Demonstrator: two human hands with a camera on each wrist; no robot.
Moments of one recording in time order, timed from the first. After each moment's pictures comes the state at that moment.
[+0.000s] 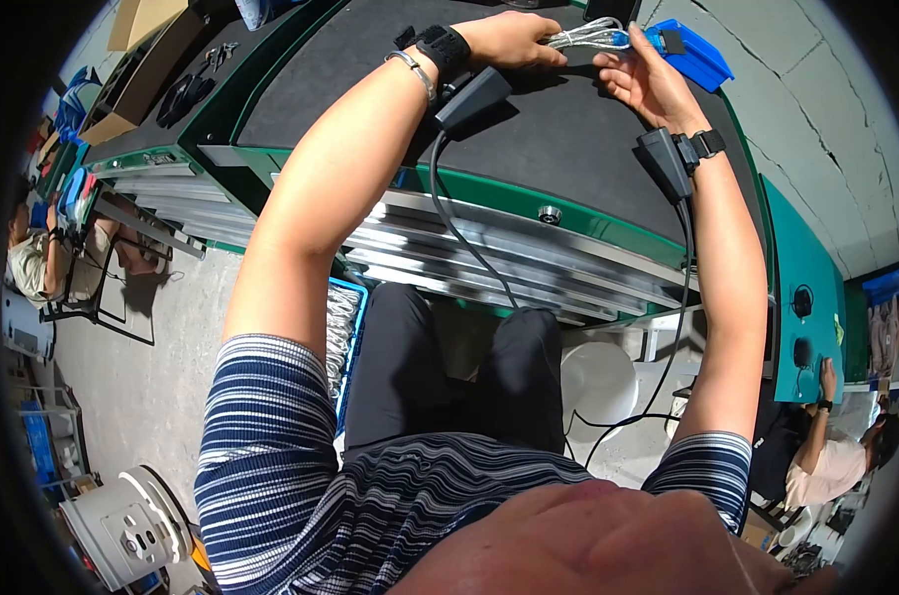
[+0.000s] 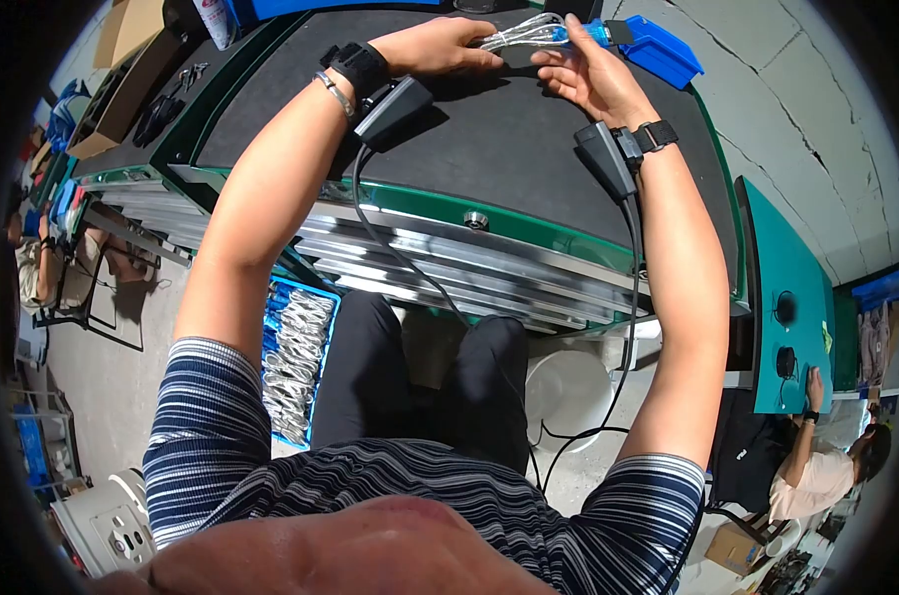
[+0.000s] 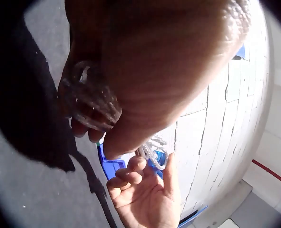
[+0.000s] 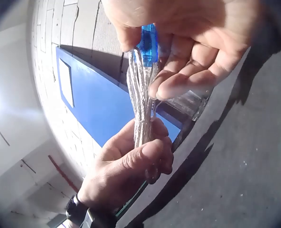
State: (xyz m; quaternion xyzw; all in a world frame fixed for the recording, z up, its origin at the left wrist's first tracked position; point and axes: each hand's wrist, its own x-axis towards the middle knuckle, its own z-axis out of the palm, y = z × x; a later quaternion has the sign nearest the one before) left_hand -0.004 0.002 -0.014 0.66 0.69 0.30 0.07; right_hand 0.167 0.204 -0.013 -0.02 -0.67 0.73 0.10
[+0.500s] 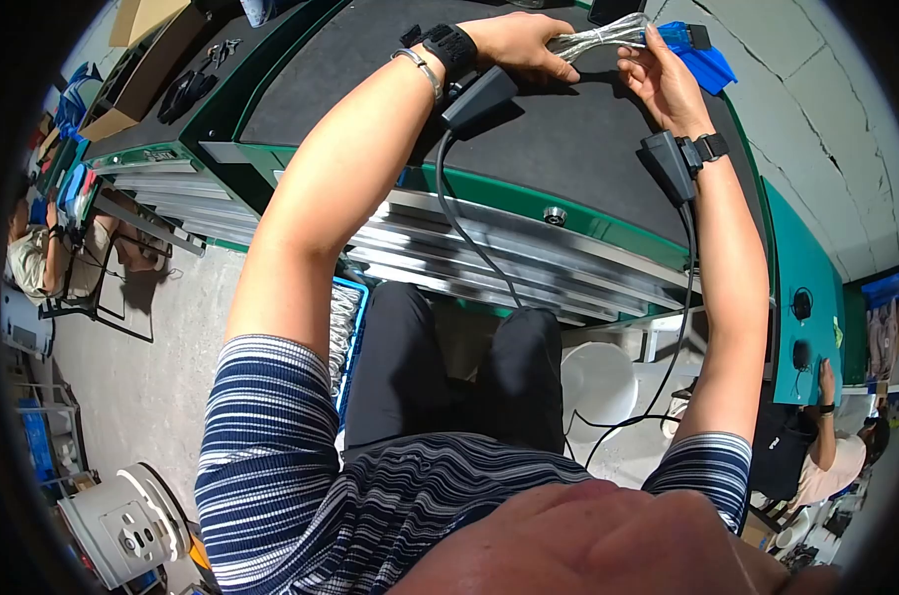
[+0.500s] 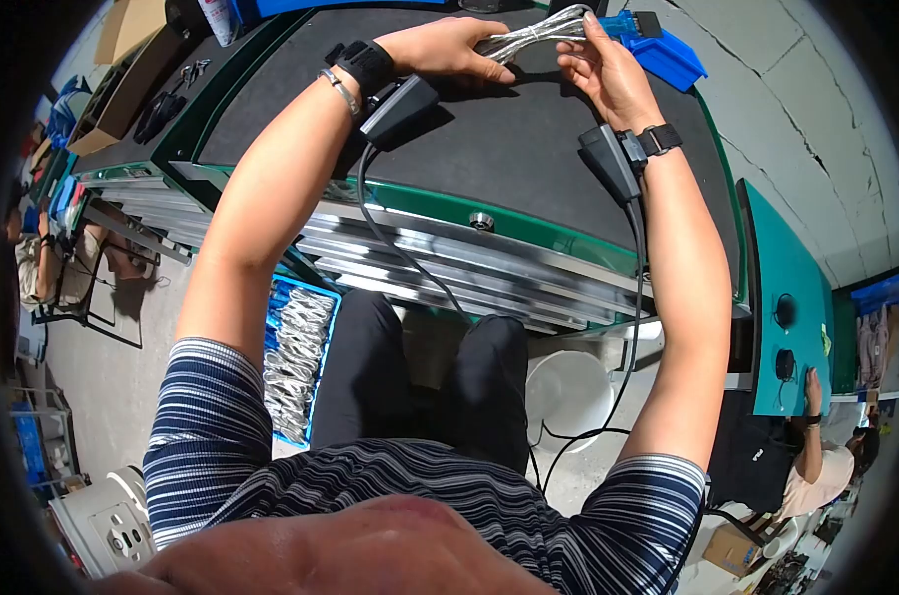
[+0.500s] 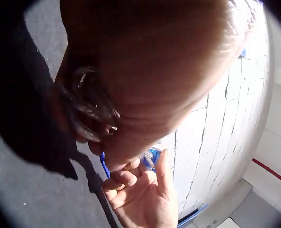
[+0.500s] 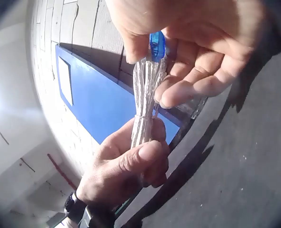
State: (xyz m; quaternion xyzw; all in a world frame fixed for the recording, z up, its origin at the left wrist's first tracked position) left_hand 0.008 -0.005 -0.005 0.64 0.70 0.30 0.12; right_hand 0.166 0.201 -0.013 -0.03 -0.67 0.72 0.18
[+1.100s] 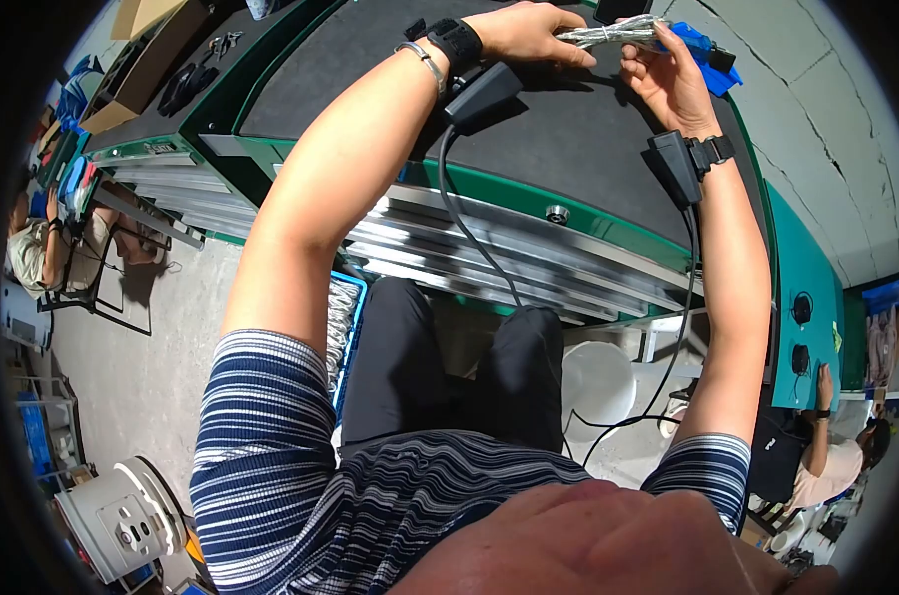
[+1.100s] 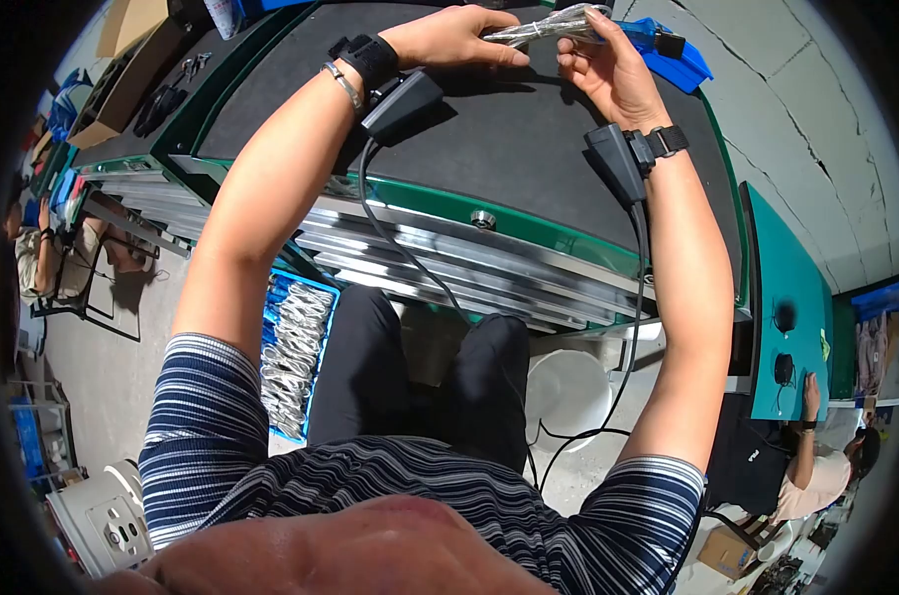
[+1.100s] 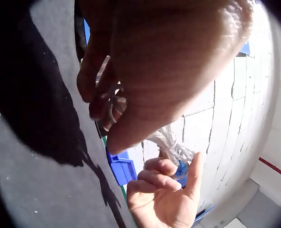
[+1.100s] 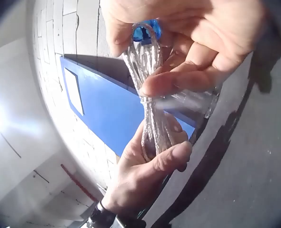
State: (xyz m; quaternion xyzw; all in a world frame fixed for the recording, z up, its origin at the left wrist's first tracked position) left_hand 0.012 -0.010 0.006 0.66 0.67 0.34 0.04; right_hand 0.170 0.198 -0.008 0.07 -0.62 0.77 0.15
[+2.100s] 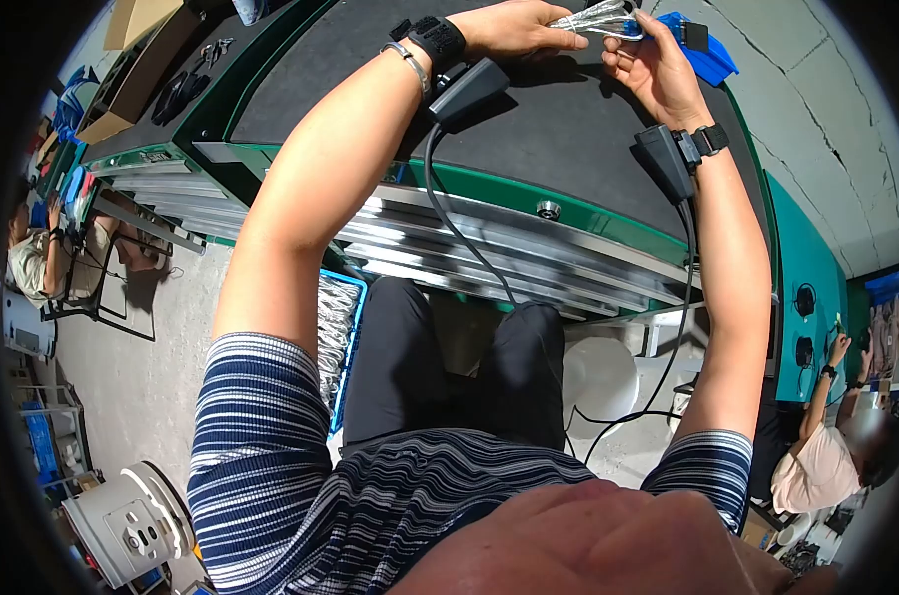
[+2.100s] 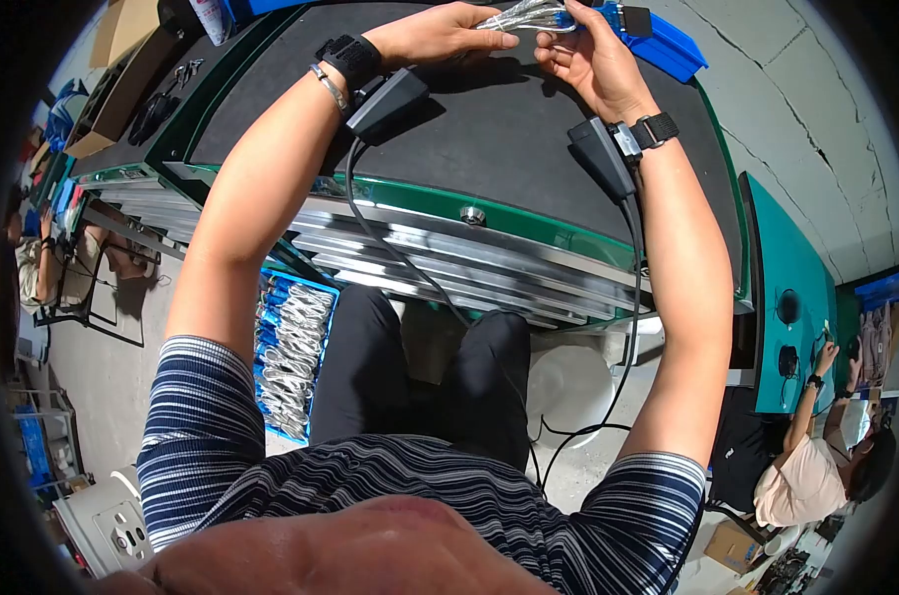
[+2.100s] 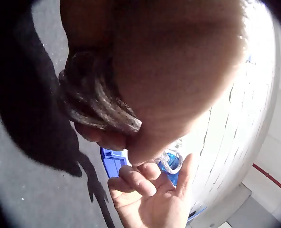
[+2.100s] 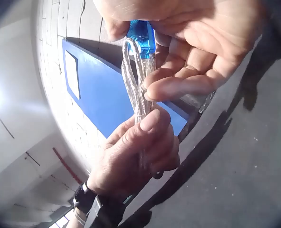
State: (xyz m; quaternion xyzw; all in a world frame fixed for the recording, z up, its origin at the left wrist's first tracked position) left_hand 0.009 -0.004 -0.001 0.63 0.60 0.42 0.27; right_hand 0.169 0.185 -0.006 0.03 -0.62 0.77 0.14
